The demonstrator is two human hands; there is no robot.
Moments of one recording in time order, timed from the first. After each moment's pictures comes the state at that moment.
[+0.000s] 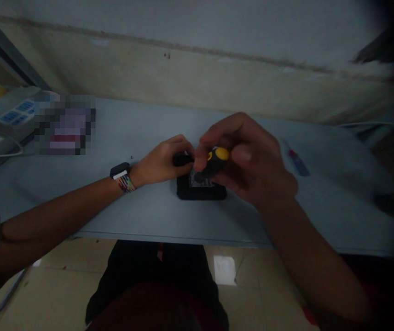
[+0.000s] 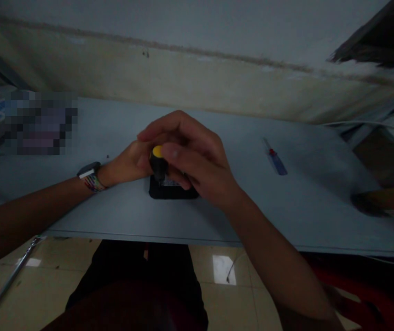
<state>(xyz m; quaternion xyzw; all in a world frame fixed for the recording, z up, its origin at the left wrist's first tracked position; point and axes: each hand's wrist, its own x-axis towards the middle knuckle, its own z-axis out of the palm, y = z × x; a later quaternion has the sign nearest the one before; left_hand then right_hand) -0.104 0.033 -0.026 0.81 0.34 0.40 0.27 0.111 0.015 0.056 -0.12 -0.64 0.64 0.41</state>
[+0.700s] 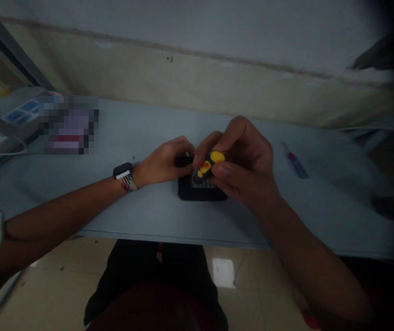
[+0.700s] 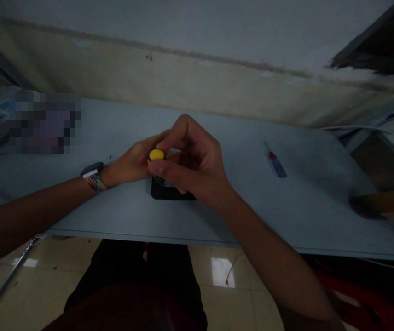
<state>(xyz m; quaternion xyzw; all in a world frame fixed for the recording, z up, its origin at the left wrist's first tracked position) -0.104 0.035 -0.027 0.81 0.32 0.42 0.26 0.104 0.016 0.044 -0.10 -0.62 0.63 0.45</state>
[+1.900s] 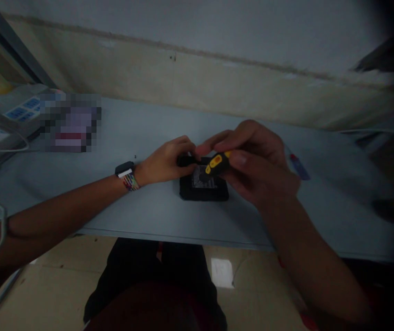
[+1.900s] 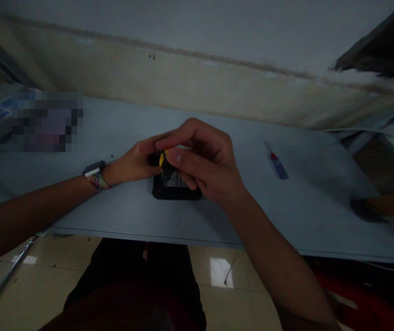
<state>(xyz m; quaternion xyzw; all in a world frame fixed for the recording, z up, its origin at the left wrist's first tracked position) -0.104 0.033 -0.027 0.80 0.34 0.42 0.27 0.111 0.017 0.057 -0.14 -0.61 0.64 0.44</state>
